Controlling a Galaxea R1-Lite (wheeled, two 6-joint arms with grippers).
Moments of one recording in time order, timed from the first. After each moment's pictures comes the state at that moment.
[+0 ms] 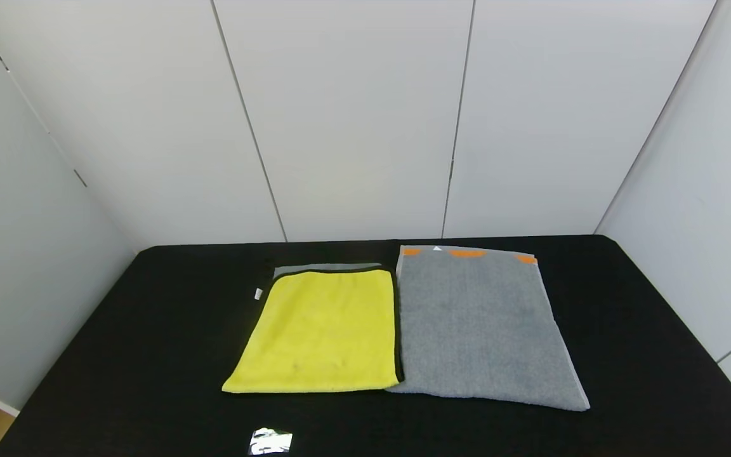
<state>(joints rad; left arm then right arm) 0.00 0.00 0.00 0.02 0.02 -0.02 -0.01 0.00 0.00 0.00 0.00 -0.01</state>
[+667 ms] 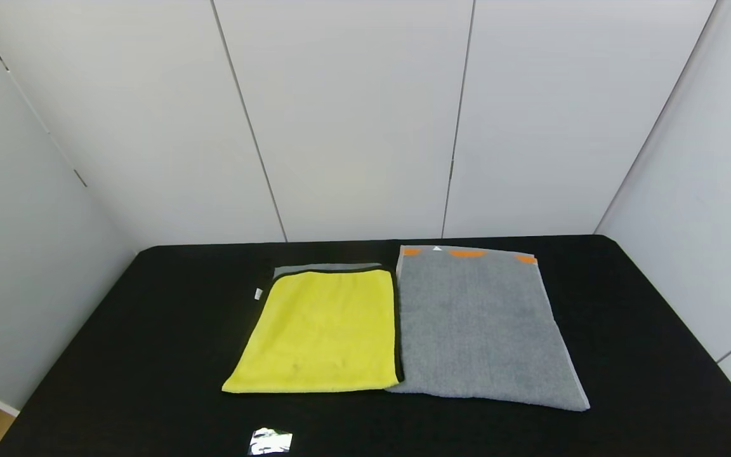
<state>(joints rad) 0.00 0.01 -0.03 0.05 -0.03 0.01 0.00 0.01 -0.06 0.05 0.02 -0.02</state>
